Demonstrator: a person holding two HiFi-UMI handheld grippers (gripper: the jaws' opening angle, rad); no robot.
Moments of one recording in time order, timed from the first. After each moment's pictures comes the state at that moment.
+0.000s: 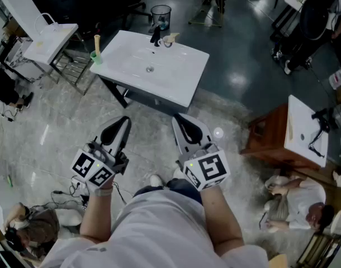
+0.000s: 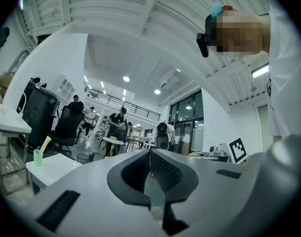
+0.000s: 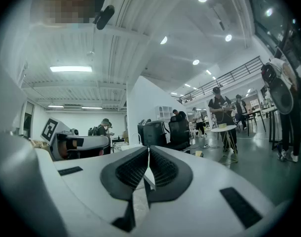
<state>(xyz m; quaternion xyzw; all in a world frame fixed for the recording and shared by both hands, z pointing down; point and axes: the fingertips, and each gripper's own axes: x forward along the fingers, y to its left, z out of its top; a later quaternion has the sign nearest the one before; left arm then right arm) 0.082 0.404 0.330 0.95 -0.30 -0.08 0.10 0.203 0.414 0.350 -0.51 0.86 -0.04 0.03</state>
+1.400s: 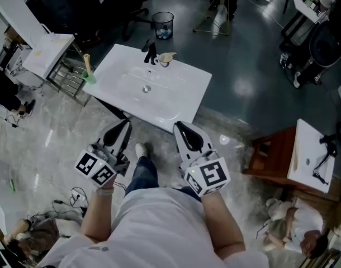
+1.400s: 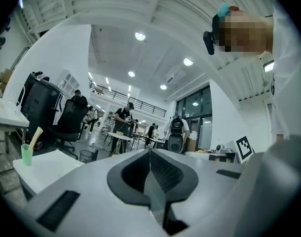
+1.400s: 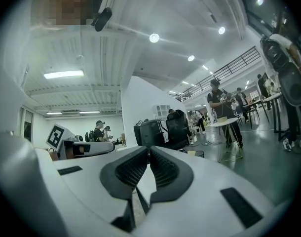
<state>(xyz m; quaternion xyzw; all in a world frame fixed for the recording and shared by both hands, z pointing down) 0.159 0.234 0.382 0.94 -0.33 -0.06 0.12 0.289 0.259 0.393 -0.50 0.86 -0.07 0.04</state>
